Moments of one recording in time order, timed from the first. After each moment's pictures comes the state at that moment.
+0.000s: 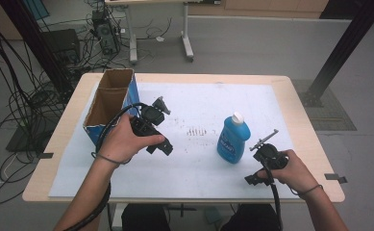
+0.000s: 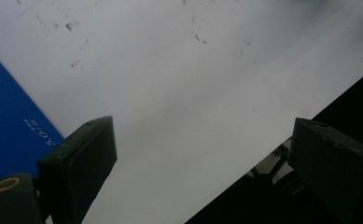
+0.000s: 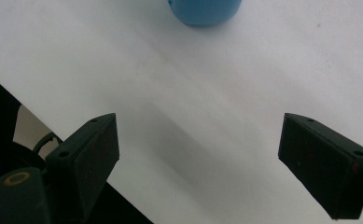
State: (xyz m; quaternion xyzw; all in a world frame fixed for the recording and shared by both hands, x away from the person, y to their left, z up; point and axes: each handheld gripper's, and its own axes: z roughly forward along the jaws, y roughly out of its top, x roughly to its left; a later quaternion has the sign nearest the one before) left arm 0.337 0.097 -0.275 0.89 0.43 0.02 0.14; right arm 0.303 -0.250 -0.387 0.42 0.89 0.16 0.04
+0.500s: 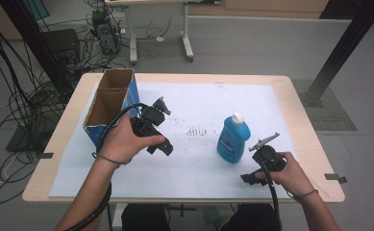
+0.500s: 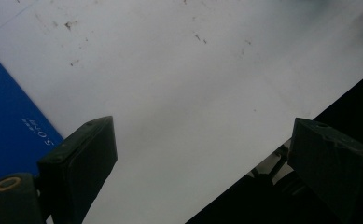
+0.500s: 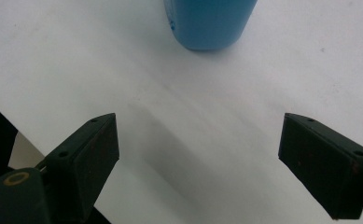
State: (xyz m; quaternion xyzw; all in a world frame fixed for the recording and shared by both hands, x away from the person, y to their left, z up) left arm 0.337 0.095 -0.276 0.89 0.43 0.02 0.14; right arm 0.302 -0.250 -0.400 0.41 0.88 0.21 0.07
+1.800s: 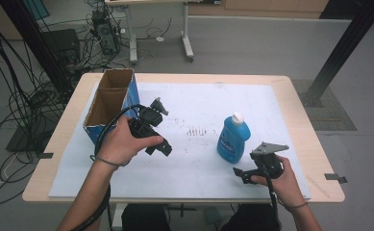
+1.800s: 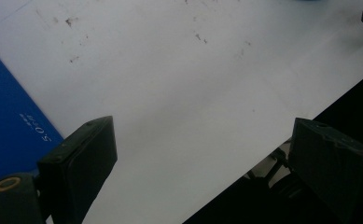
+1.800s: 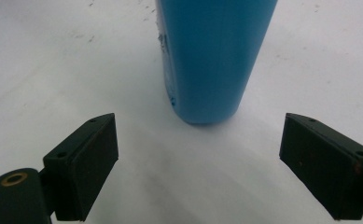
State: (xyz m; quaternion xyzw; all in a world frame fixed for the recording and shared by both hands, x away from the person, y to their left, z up) left arm 0.334 0.101 -0.277 0.88 0.44 0.02 0.15; right arm 0.293 -0.251 -0.424 0.41 0.82 0.37 0.15
